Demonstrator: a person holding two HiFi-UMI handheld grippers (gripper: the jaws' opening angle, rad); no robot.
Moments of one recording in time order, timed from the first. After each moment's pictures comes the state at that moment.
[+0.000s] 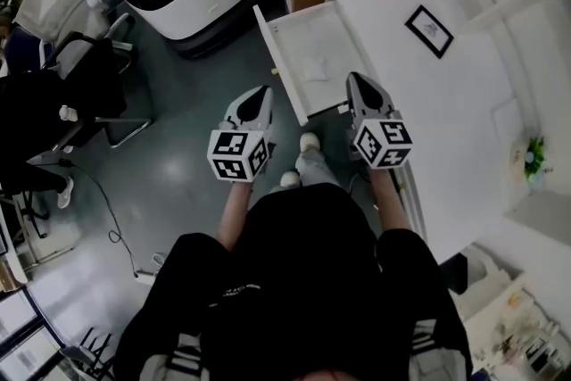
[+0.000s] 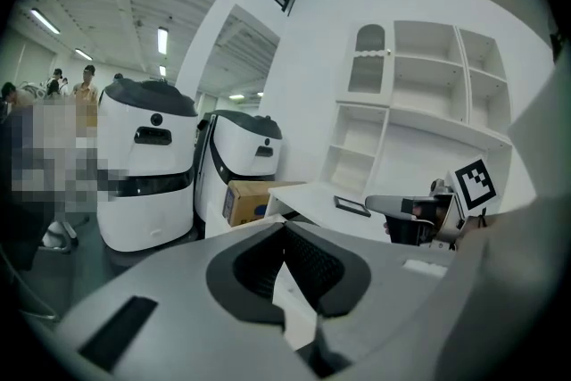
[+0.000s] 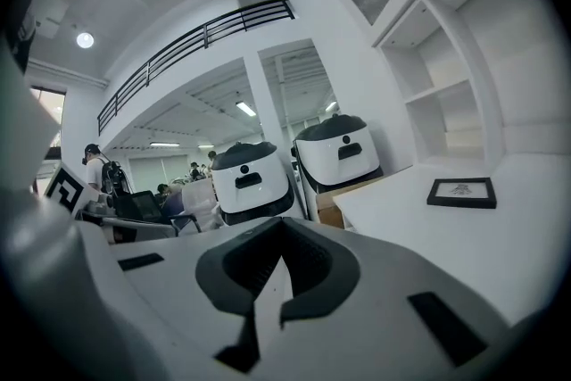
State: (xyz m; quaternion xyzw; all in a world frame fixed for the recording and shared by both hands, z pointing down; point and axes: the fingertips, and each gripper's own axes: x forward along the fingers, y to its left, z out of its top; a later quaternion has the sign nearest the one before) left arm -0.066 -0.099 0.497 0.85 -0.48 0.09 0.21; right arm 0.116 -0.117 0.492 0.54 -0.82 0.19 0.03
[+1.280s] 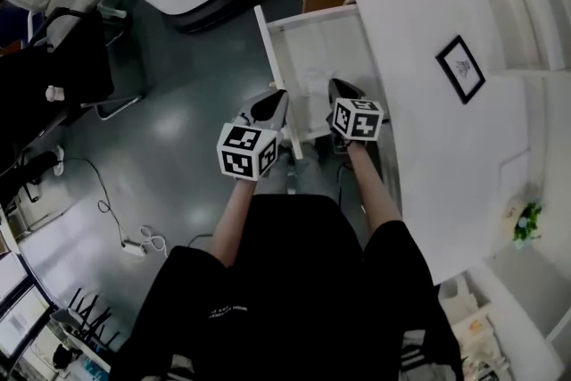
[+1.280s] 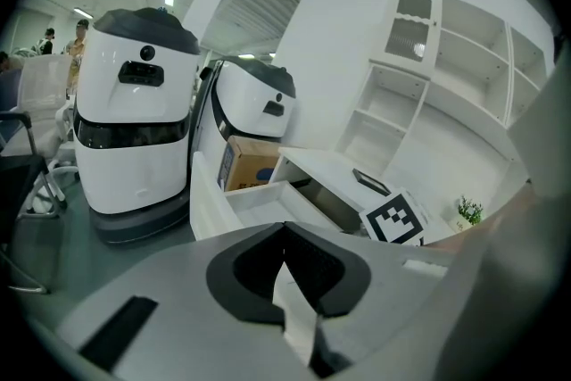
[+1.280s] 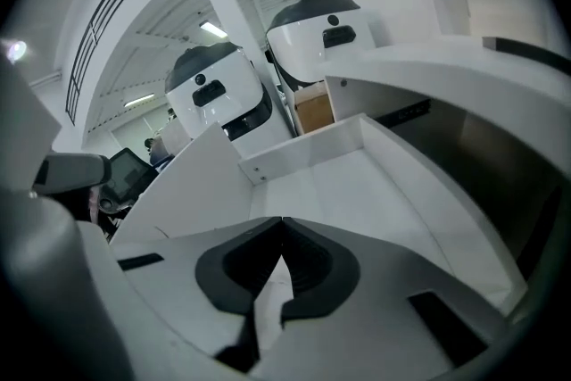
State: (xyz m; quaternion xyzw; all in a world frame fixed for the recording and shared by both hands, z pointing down) left arm -0.028 -0.190 0.602 0.82 -0.45 0.15 0.32; right arm 0.093 -0.227 0.730 0.48 -0.76 0.38 0.22
